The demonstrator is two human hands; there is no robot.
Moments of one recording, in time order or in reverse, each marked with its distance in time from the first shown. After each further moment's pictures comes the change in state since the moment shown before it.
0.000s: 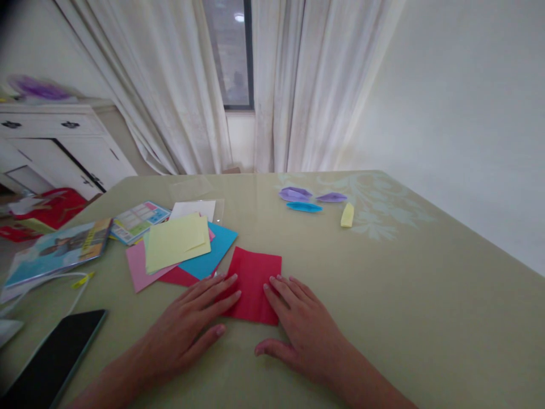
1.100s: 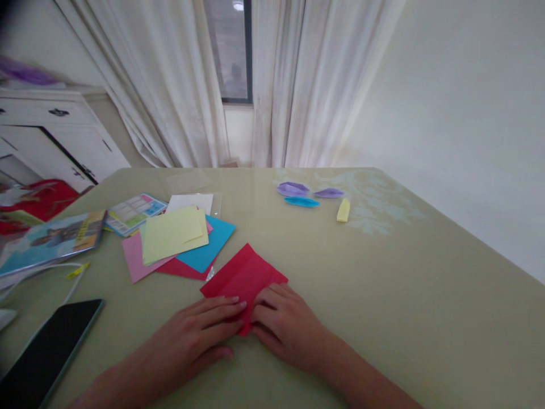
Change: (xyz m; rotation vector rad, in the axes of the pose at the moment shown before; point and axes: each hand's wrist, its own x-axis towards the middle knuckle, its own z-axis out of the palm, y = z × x) left_hand 0.004 0.036 -0.012 -0.271 -0.009 0.092; right_hand 0.006 -0.019 0.008 0.189 0.095 -0.206
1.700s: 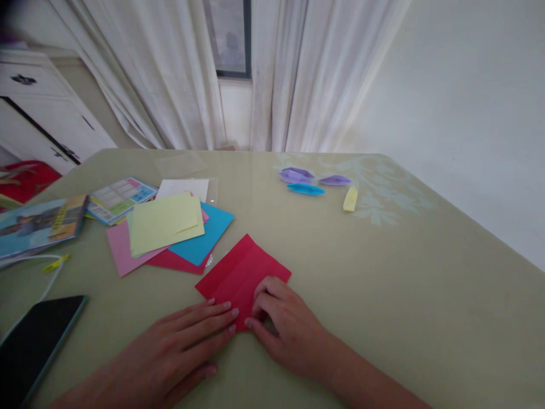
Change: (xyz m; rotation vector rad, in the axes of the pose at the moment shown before) left_hand -0.024 0.003 -0.014 0.055 -0.066 0.094; right_hand 0.005 -0.017 0.000 0.277 0.019 0.253
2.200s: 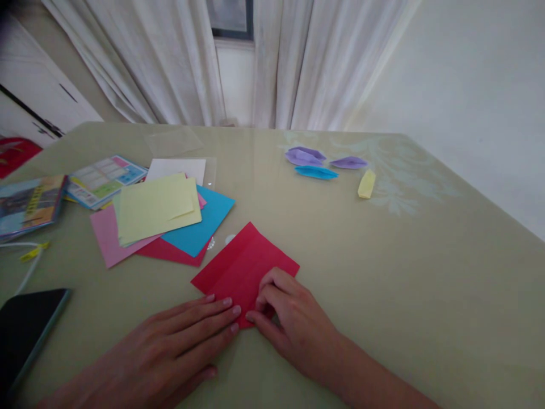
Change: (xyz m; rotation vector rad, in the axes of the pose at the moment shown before) left_hand 0.004 0.001 -0.008 -0.028 0.009 0.024; right_hand 0.001 -0.002 0.000 -0.014 0.004 0.055
